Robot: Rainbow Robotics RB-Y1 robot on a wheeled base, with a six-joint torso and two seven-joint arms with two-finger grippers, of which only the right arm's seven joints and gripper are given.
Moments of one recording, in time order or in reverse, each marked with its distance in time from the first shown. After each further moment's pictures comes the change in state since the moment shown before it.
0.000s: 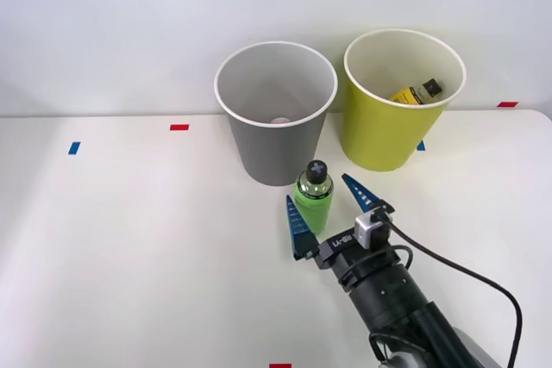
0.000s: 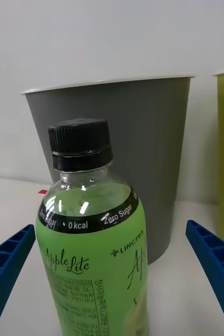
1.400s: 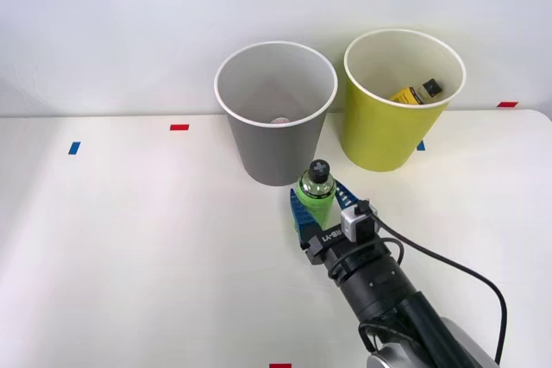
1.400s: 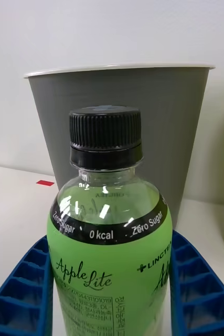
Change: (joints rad) arm -0.013 0.044 -0.020 0.000 0.050 0.078 0.025
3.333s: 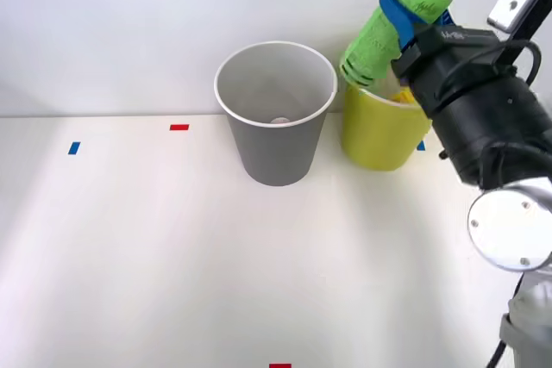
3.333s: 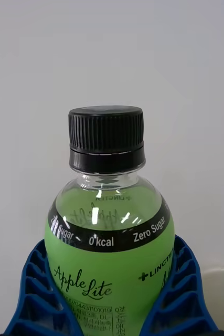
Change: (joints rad) arm -0.289 0.191 -0.546 -0.529 -0.269 0.731 -0.076
